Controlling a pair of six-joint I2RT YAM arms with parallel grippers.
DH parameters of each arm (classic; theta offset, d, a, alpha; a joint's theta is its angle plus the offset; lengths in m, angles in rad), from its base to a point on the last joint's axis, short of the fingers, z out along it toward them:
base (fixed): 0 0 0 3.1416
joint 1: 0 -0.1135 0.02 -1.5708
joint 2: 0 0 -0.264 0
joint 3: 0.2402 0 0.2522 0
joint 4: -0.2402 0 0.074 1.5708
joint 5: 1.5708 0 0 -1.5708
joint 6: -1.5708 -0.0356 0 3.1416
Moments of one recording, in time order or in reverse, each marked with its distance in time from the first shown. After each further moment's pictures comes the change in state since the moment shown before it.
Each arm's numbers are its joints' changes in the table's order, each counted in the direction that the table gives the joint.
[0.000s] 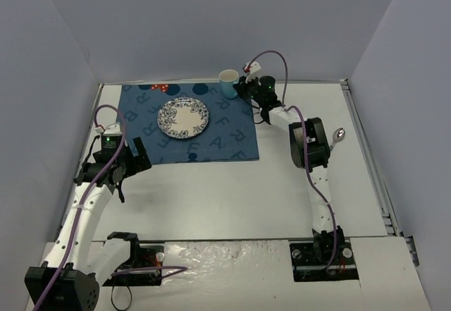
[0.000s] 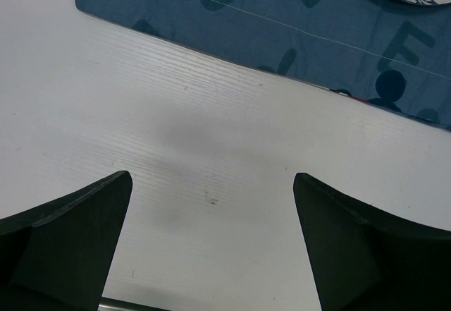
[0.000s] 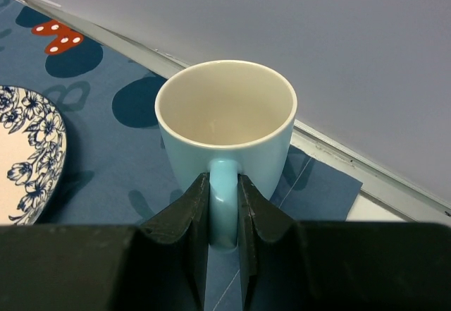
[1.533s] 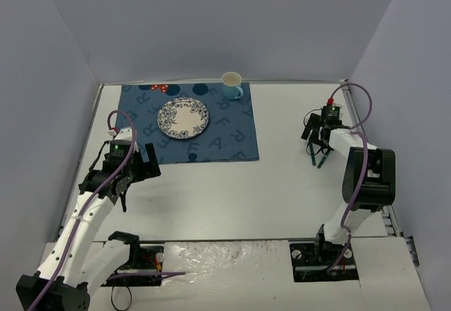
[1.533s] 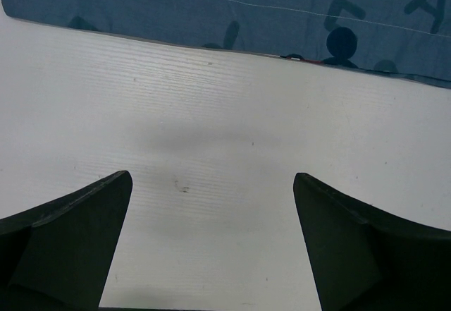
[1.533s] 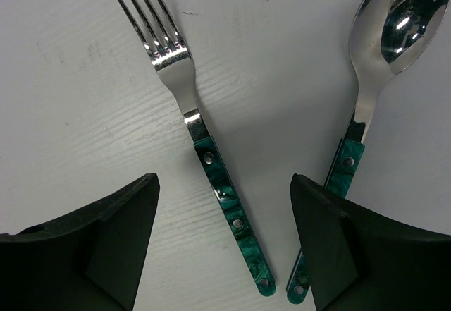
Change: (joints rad) left arm 0.138 0.083 -0.048 0.018 0.032 -0.008; right arm 0.375 0.775 -0.859 -0.702 0.468 -0.339
